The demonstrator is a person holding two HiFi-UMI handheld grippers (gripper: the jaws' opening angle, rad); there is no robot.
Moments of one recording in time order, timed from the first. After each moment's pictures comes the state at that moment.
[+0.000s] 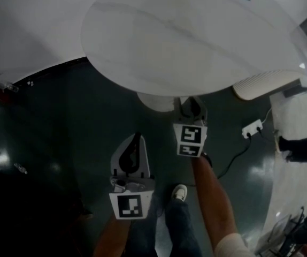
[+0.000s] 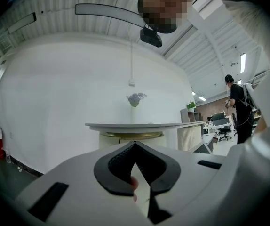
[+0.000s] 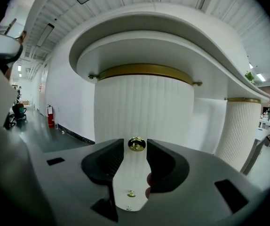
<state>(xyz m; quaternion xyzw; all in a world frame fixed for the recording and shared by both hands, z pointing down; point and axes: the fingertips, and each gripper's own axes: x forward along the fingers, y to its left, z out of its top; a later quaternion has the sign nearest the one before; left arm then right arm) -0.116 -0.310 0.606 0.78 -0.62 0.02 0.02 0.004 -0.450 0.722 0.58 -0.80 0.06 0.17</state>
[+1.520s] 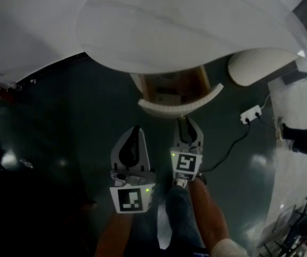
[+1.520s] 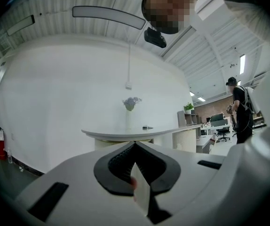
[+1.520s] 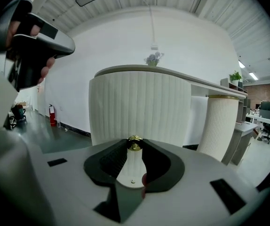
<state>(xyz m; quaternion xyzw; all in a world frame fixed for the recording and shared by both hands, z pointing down) -0.082 -0.268 0.568 0.78 -0.63 0.01 0.02 0.044 -0.301 0.729 0.60 -0.78 0.07 0.17</state>
